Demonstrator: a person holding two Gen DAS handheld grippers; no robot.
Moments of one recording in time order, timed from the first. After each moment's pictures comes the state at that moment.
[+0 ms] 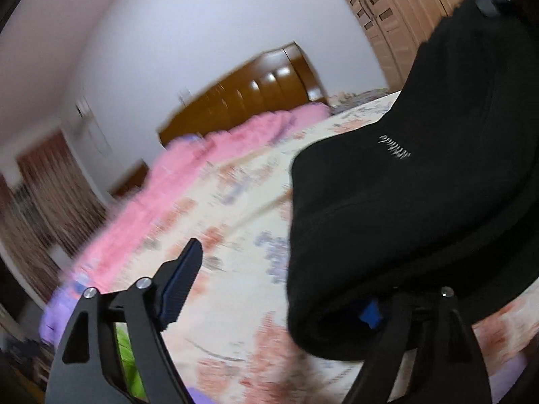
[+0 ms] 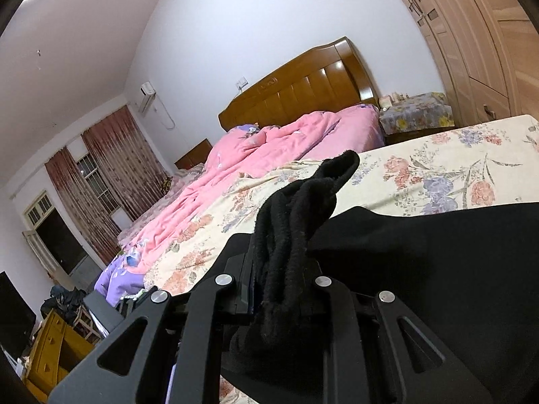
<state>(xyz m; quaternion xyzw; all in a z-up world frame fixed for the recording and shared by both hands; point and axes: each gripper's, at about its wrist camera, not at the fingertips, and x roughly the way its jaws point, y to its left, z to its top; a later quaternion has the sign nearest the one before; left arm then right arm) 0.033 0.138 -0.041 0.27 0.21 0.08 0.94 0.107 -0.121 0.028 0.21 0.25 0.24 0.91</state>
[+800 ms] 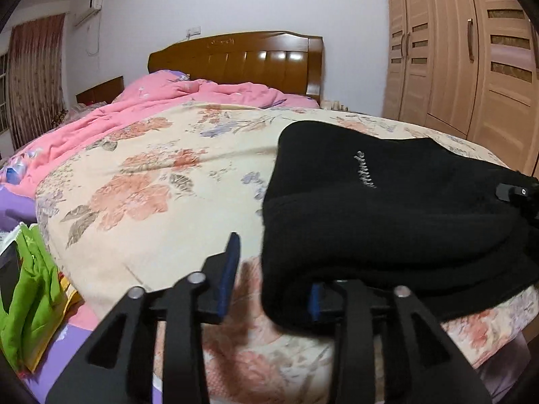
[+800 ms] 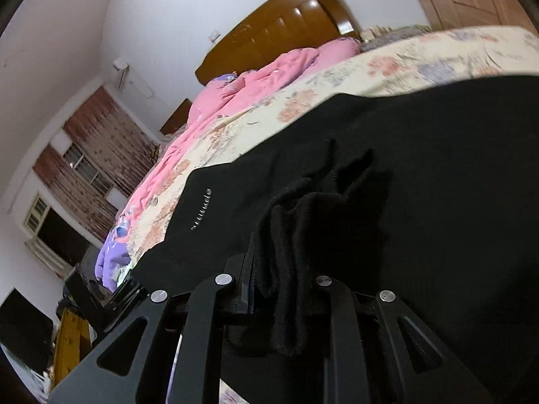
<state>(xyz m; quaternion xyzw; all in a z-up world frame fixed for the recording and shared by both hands) 0.044 0.222 -0.065 0.00 0.28 0.00 0.96 0.124 -0.099 -0.073 0.25 0.37 0.23 0.86</state>
